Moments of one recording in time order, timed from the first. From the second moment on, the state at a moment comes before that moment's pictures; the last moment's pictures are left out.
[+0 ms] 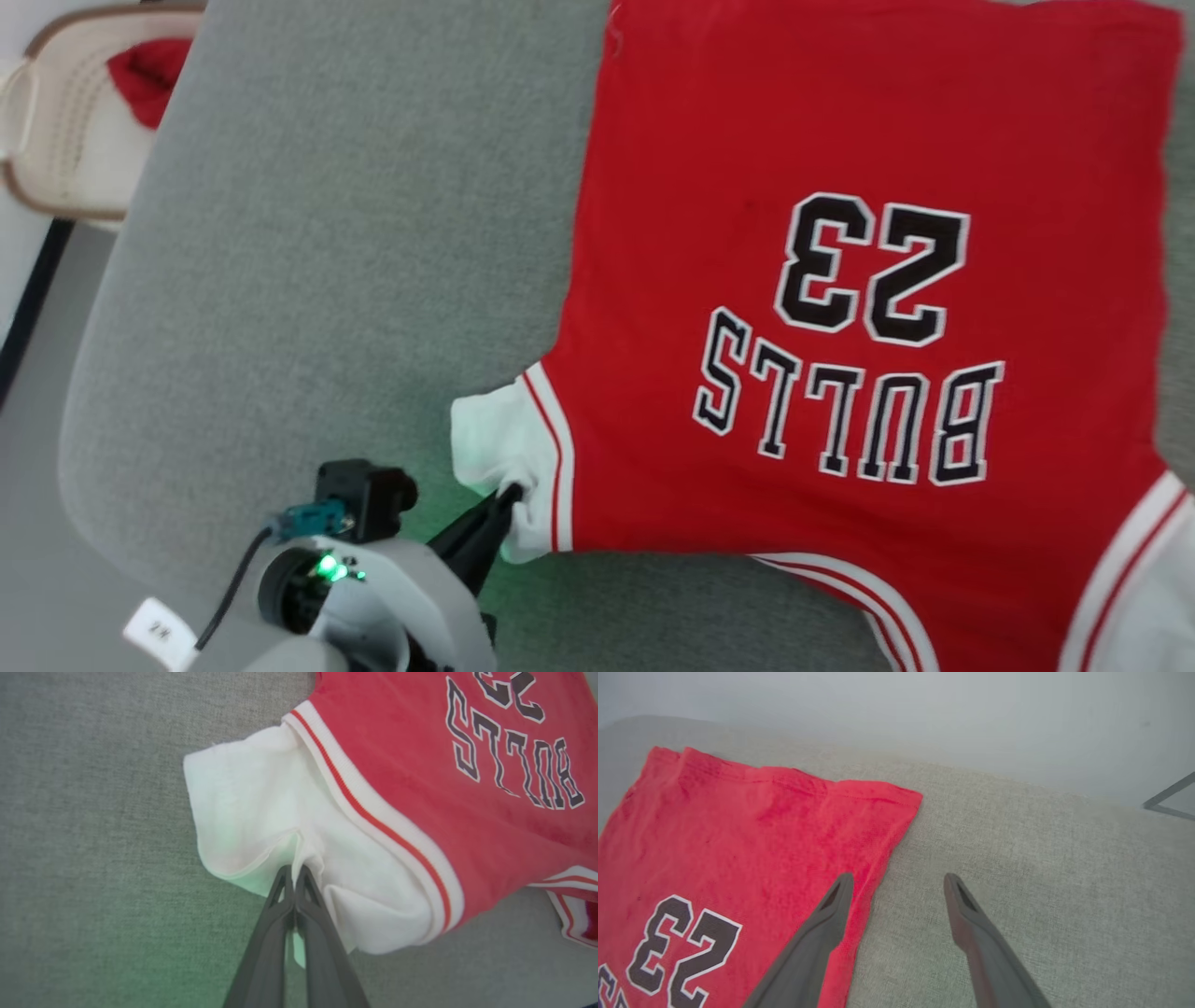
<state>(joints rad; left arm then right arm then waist) -0.27 0.61 -0.71 -0.12 -0.96 0.23 0.09 -0.77 -0.51 -0.10 0.08 0.53 0.13 0.96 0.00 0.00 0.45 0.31</state>
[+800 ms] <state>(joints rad) -0.38 0.48 -0.76 0.01 -0.96 0.12 0.05 -1.13 -0.52 -0.06 0.56 0.29 0.13 1.15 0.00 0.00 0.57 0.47</state>
